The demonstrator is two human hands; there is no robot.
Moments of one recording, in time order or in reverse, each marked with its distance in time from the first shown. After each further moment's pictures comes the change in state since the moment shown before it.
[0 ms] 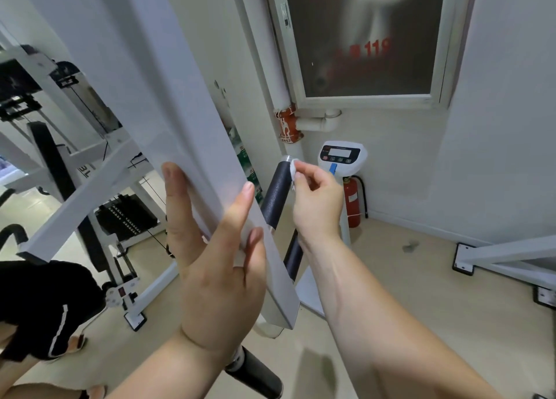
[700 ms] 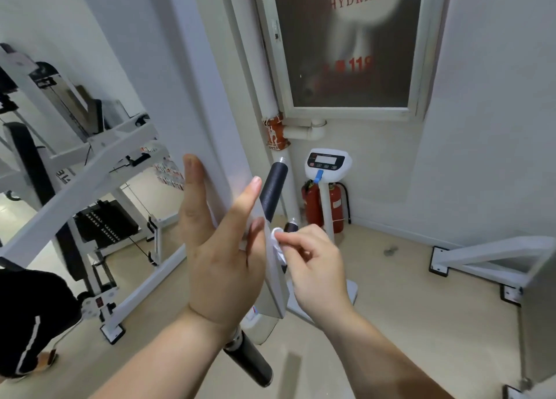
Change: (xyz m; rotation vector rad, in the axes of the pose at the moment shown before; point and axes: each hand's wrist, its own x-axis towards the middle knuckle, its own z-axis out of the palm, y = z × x) left_hand -0.002 -0.007 -0.003 -0.093 -0.014 -0.011; right_hand -0.099 0.008 -0.053 -0.213 -0.230 -0.141
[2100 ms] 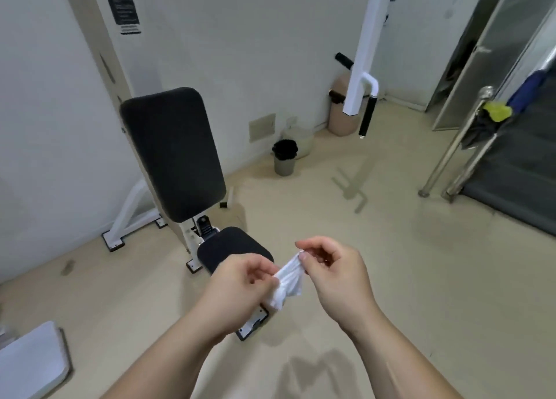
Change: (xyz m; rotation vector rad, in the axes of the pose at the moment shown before) left_hand -0.289 0.406 -0.187 -1.158 -1.682 0.052; right_hand -0.617 -0.200 -0.232 -0.460 1.192 0.306
